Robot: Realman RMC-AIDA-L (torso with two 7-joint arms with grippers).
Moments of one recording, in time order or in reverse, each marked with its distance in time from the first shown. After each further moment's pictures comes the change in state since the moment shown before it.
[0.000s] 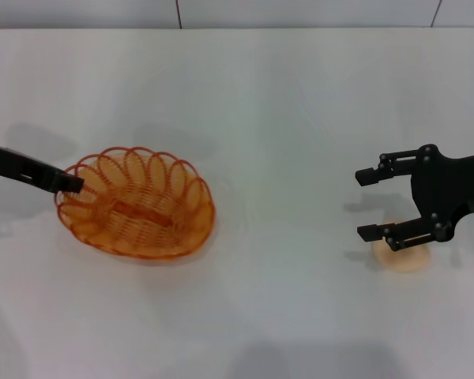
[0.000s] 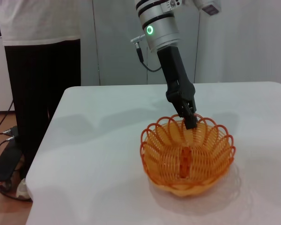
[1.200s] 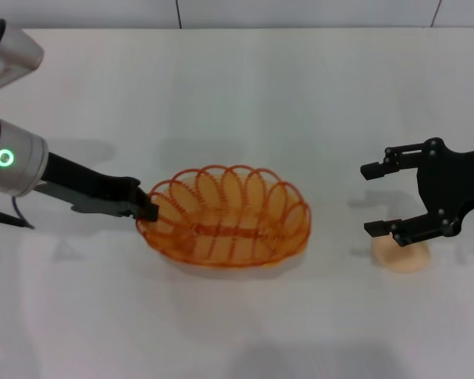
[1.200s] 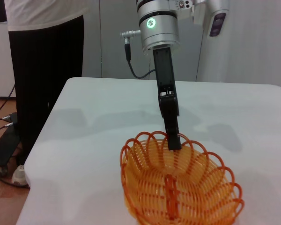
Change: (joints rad) left arm 0.027 -0.079 0.170 0.106 -0.149 0.143 -0.512; right arm 0.000 -0.009 0.000 -0.030 -0.006 -0.007 -0.038
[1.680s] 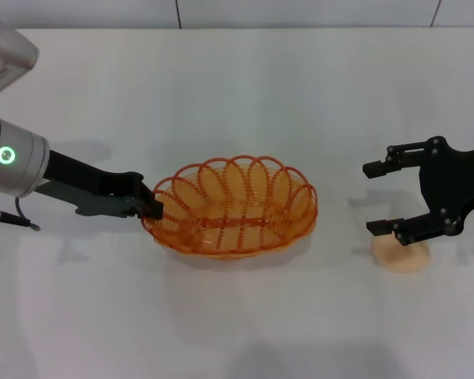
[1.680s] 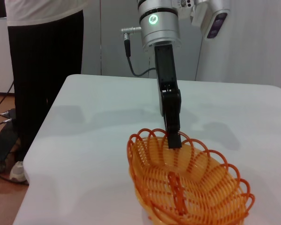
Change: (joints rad) left arm 0.013 0.001 0.008 0.004 -0.044 0.001 -0.091; right arm -0.006 0.000 0.000 -0.017 -0.001 -0.002 -0.008
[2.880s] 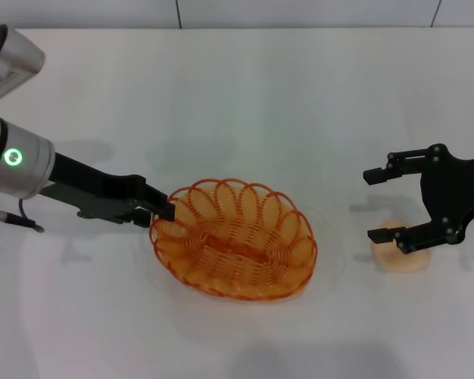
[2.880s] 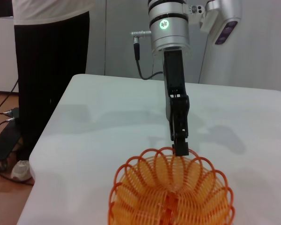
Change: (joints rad) left arm -0.005 0.003 0.030 -0.020 0.006 -0.027 -0.028; right arm -0.019 0.006 0.001 0.005 0.007 -0.006 -0.047
